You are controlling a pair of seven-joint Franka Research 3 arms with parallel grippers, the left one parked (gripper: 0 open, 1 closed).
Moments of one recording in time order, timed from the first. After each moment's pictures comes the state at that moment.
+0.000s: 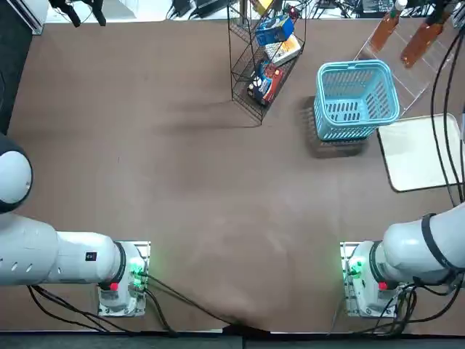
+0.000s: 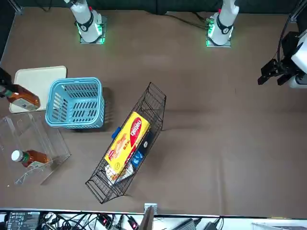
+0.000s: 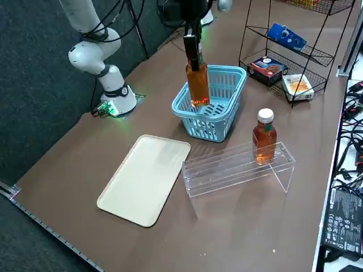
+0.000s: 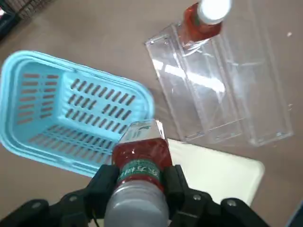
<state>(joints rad) -0.18 0.18 -0.03 -1.42 0.00 1.54 -0.54</state>
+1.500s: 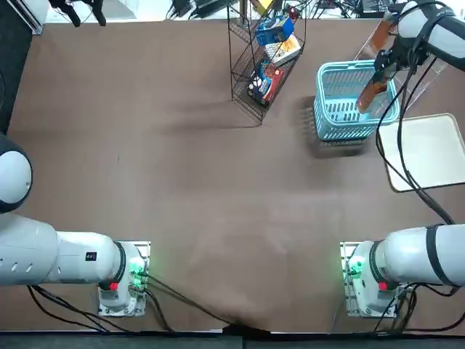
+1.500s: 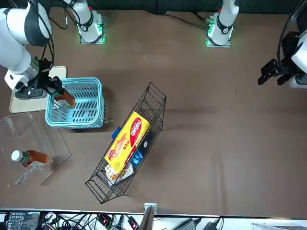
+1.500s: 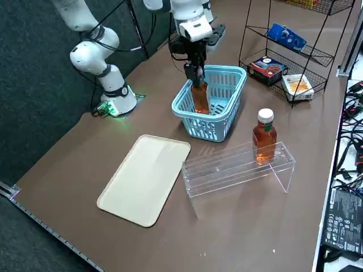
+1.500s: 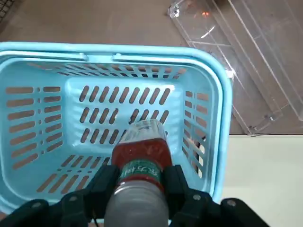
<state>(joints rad) -0.01 -0.08 -0.03 -2.15 0.00 2.06 -0.12</state>
